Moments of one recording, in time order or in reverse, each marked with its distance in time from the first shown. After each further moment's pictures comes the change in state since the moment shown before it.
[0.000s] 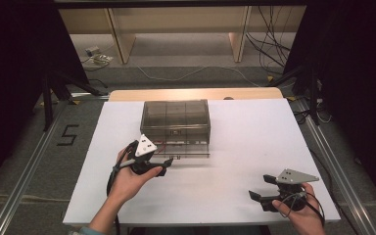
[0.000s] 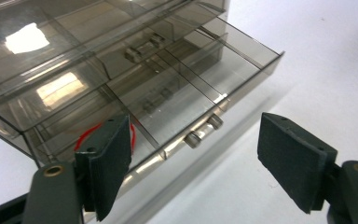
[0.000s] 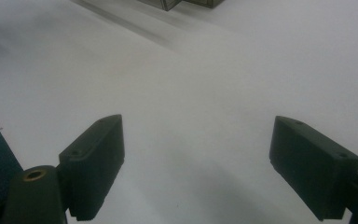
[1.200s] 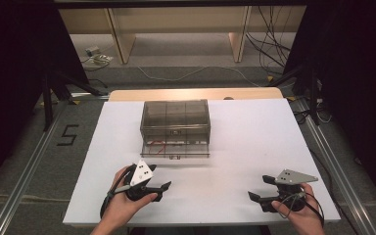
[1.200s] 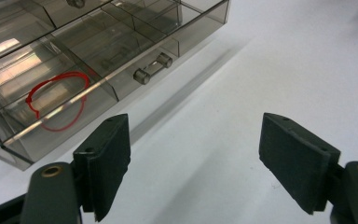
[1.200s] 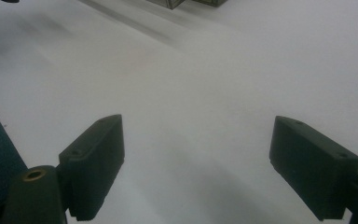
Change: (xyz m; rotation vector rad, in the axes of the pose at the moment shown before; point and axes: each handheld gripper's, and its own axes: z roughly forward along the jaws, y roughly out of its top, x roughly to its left) left arm -0.024 -0.053 -0.018 -0.015 -0.054 0.078; right arm 0.002 0.000 0.001 0.001 0.012 -0.005
